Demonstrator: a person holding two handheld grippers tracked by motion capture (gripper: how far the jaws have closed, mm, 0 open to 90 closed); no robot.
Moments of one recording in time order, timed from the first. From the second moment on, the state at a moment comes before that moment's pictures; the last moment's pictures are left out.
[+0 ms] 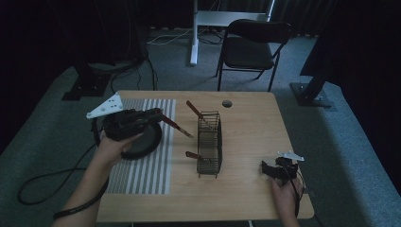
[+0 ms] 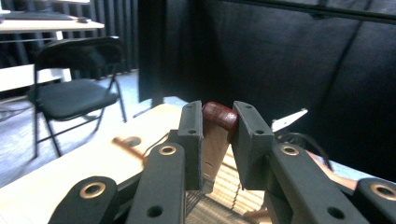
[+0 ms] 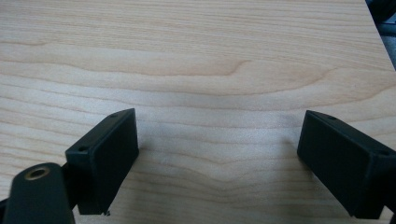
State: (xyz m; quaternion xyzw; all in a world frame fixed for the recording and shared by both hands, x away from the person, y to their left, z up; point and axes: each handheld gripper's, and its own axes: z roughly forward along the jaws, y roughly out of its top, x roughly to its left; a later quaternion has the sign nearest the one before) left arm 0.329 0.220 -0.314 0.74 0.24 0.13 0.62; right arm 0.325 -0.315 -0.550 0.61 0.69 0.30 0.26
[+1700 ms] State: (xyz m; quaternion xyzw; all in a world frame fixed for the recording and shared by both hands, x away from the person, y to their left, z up) left arm 0.287 0.354 -0.463 0.70 0.44 0.08 0.56; right arm 0.325 -0.314 -0.550 0.61 0.69 0.30 0.26
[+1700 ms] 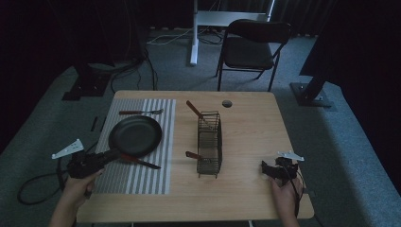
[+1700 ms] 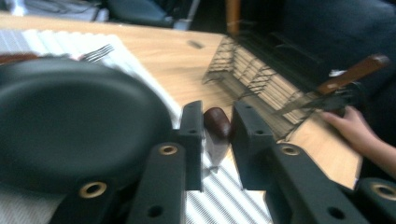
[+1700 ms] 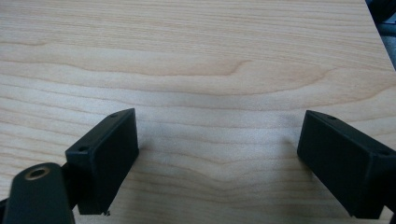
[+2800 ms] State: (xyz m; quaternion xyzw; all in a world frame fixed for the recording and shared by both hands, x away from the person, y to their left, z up) left arm 0.297 0.366 -0.540 0.68 0.59 0.13 0.42; right arm 0.325 -0.314 -0.550 0.61 0.69 0.30 0.26
